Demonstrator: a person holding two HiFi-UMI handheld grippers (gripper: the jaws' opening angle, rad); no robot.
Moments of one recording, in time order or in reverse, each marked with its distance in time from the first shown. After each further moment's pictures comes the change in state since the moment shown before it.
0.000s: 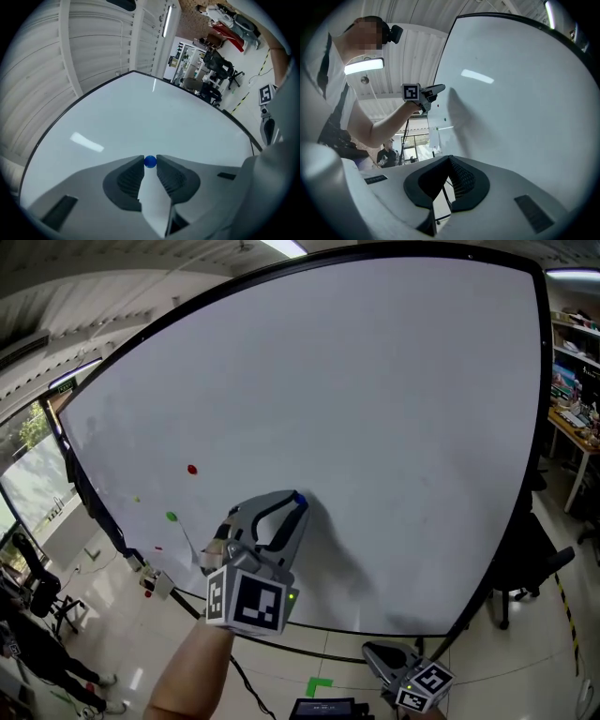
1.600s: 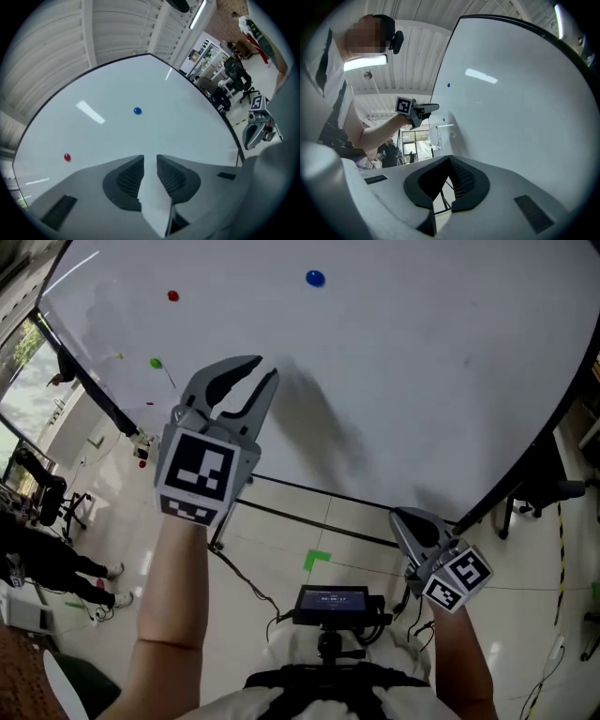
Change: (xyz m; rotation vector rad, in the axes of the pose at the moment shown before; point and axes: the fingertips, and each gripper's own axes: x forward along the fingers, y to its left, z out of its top) left arm -0.037 -0.046 -0.100 -0.250 0.130 -0.058; right arm -0.004 -0.023 -0.004 -0.069 0.036 0.003
